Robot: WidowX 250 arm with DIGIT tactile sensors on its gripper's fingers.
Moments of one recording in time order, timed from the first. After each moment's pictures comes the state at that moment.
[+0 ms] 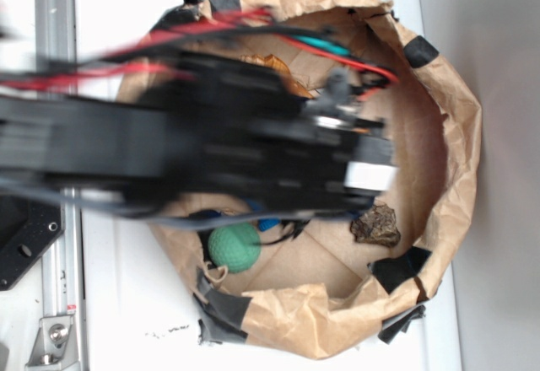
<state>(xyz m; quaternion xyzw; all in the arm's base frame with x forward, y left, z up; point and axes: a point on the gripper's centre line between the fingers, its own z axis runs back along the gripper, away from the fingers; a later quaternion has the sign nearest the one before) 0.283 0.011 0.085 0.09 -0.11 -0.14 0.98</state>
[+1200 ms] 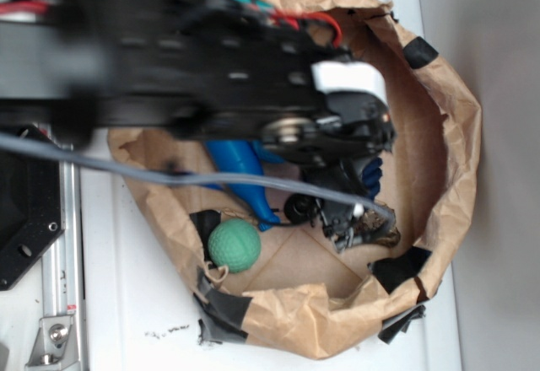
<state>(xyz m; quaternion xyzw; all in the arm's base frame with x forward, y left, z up) 0.292 -0.001 0.059 -0.08 -0.10 0.08 0.99</state>
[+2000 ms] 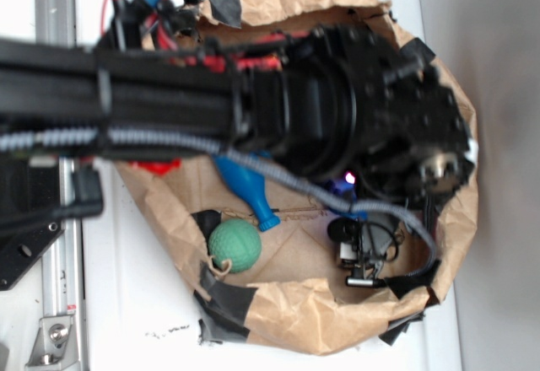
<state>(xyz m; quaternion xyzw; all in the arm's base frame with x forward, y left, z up) 0.322 -0.028 0.030 -0.07 -0.02 -0.08 0.99</state>
